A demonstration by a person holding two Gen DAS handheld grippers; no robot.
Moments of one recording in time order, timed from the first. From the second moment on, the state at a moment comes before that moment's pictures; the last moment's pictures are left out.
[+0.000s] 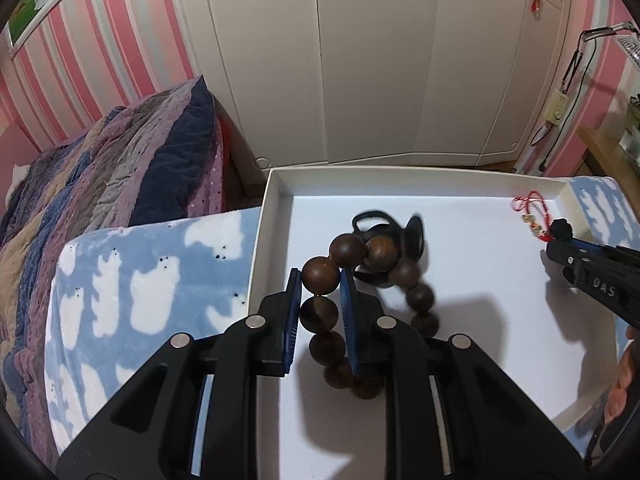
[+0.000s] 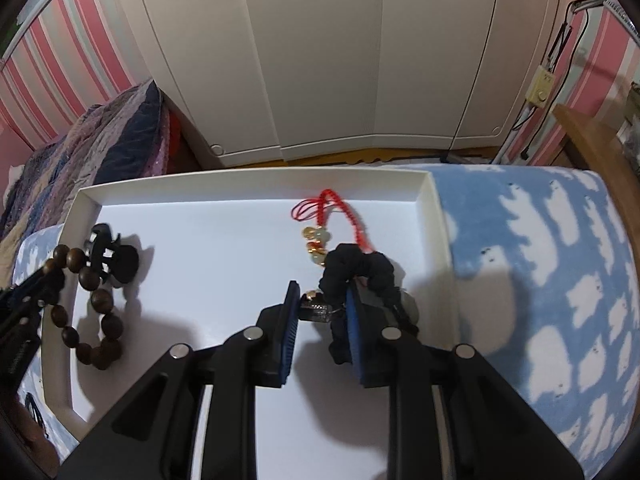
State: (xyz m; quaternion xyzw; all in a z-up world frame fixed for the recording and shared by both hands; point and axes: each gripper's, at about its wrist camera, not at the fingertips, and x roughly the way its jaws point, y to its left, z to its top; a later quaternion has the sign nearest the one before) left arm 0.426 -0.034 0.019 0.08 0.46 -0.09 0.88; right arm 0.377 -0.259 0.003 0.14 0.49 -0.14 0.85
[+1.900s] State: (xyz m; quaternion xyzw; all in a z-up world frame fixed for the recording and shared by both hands) left arm 0.256 0.024 0.101 0.01 0.41 -0.09 0.91; right arm 0.211 -0.276 0.099 0.11 0.42 -0.10 0.90
